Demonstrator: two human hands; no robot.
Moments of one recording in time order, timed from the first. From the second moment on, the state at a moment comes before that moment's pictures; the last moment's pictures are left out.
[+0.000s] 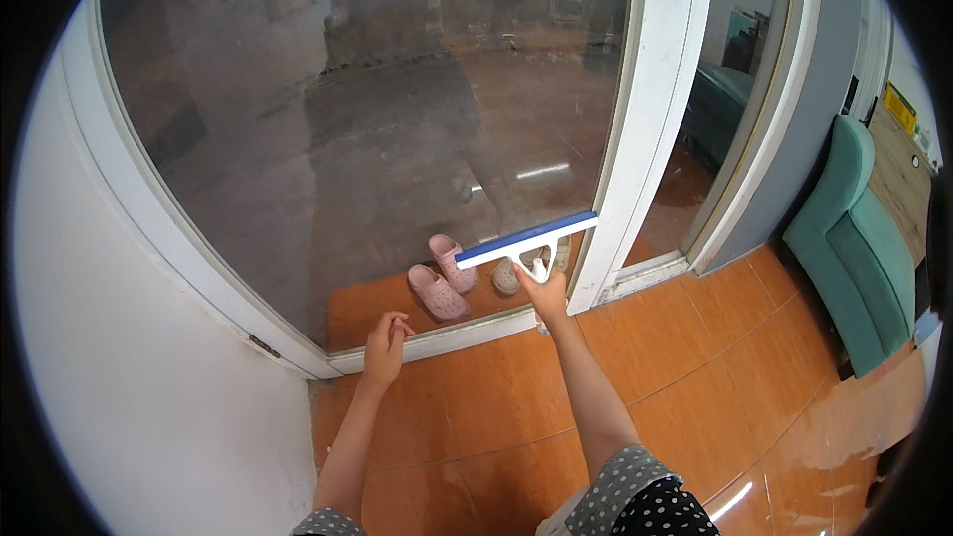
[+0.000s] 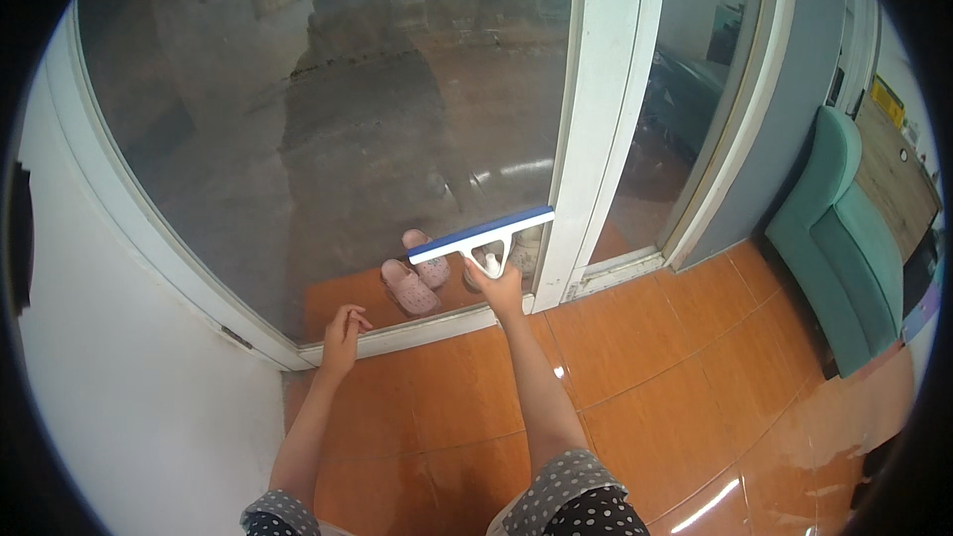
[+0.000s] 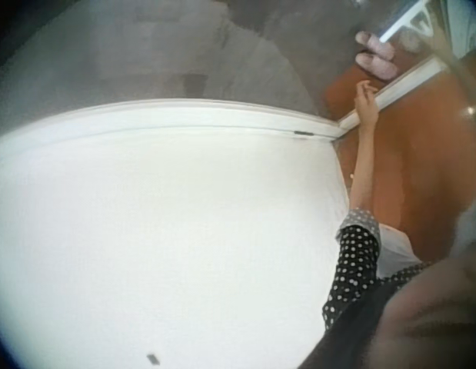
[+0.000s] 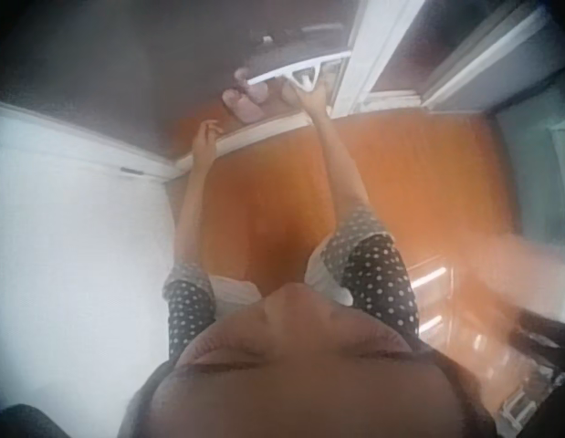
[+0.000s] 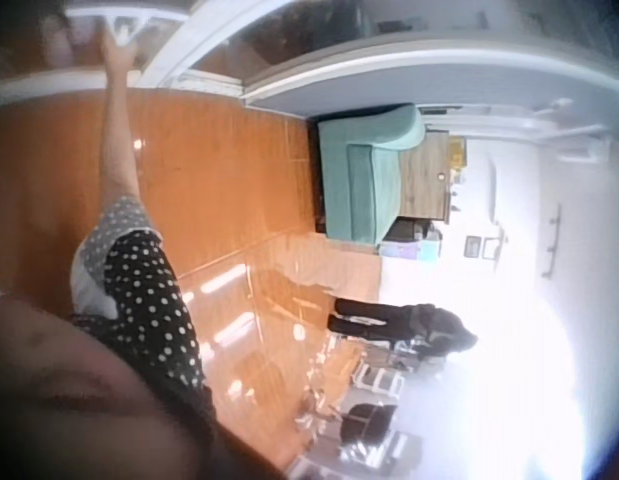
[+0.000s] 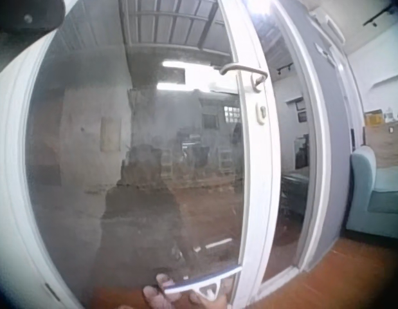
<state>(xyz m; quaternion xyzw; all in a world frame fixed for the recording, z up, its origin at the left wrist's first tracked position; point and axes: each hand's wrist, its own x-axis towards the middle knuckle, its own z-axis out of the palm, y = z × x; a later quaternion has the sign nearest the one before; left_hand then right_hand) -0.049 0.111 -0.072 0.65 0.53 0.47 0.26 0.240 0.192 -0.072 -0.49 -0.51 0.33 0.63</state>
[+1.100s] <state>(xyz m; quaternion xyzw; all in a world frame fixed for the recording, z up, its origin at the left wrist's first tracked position) -0.139 0.065 -0.042 0.62 0.62 0.47 0.12 0.037 0.113 -0.081 -0.47 -0.80 0.19 0.32</state>
